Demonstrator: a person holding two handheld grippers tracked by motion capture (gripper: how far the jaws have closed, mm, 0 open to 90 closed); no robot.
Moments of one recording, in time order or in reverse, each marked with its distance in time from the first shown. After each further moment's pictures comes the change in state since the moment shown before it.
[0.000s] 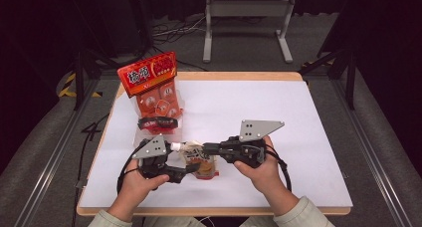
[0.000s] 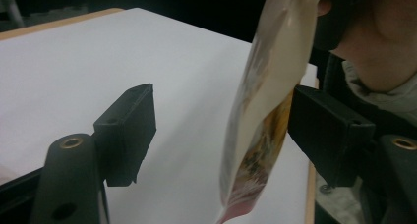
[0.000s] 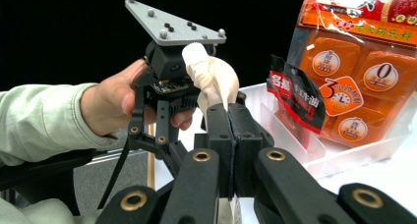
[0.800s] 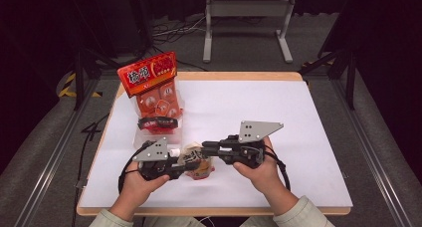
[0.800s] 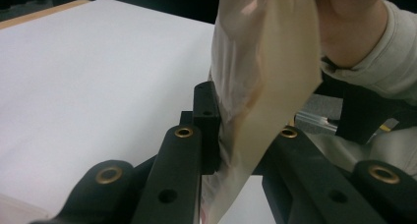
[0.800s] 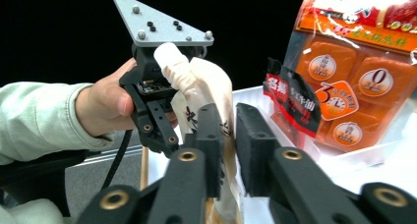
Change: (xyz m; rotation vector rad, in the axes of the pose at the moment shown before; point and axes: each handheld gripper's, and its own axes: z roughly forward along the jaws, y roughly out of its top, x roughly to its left) left arm -0.004 0.004 -0.006 0.074 -0.071 0.073; right arm -0.001 -0.002 0.001 -0.013 -0.014 -0.027
